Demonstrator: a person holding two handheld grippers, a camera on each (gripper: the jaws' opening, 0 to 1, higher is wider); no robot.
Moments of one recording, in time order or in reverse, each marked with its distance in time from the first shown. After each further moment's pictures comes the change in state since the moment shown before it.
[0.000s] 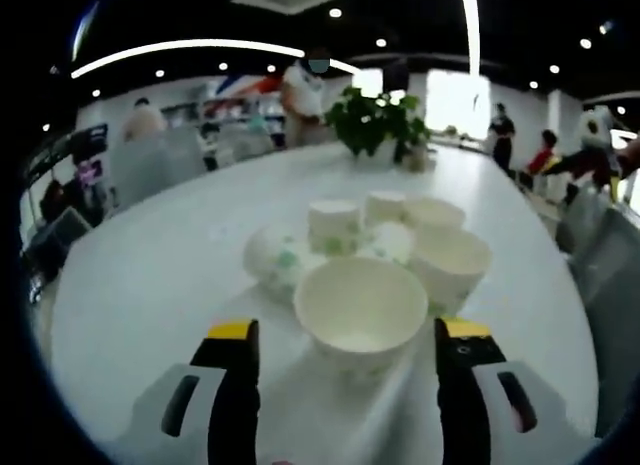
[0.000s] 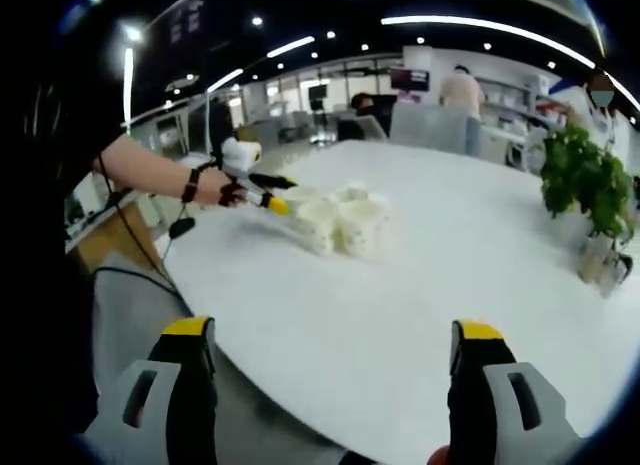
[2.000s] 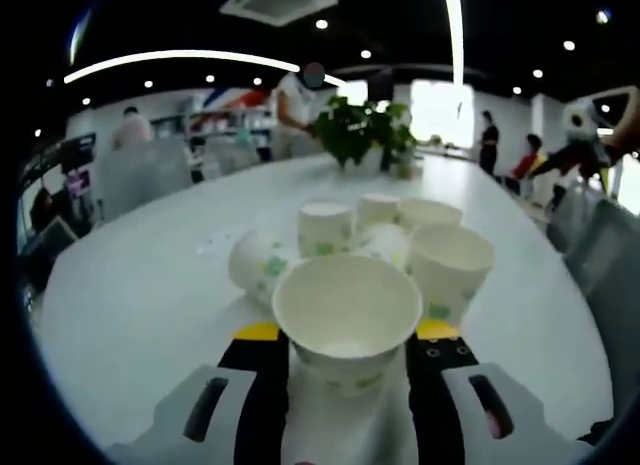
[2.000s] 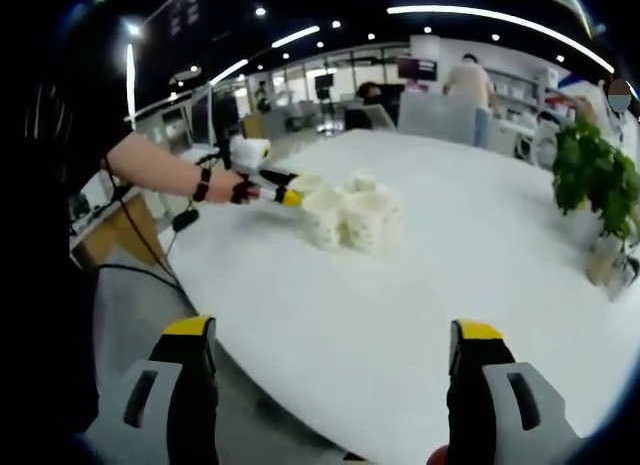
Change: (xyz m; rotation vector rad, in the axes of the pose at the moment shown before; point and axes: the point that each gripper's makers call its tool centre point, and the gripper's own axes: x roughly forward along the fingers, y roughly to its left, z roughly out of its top) left arm 0.016 -0.003 0.002 0.032 -0.076 -0.062; right arm 0.010 0.002 0.000 -0.008 0.052 0.040
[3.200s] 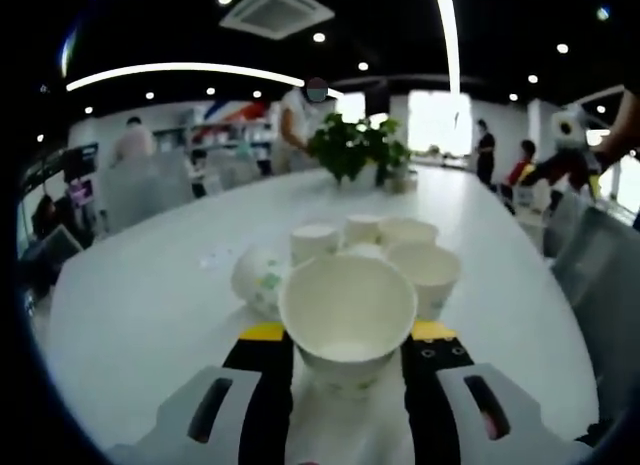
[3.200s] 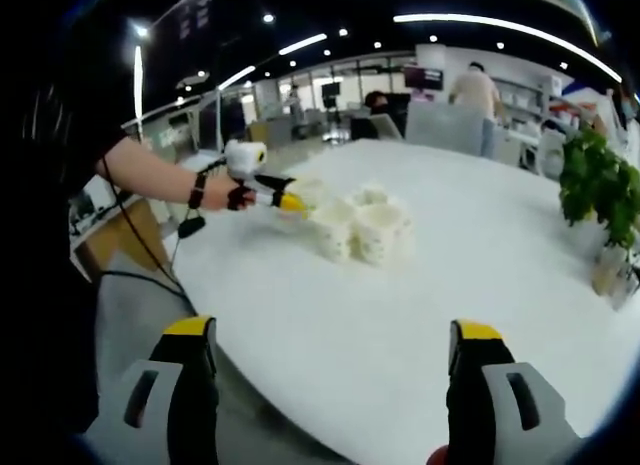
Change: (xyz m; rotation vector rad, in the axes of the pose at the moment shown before) left arm -0.030 -0.021 0.016 0.020 -0.043 0.003; right arm 0.004 0.013 0.012 -0.018 -0.048 0.013
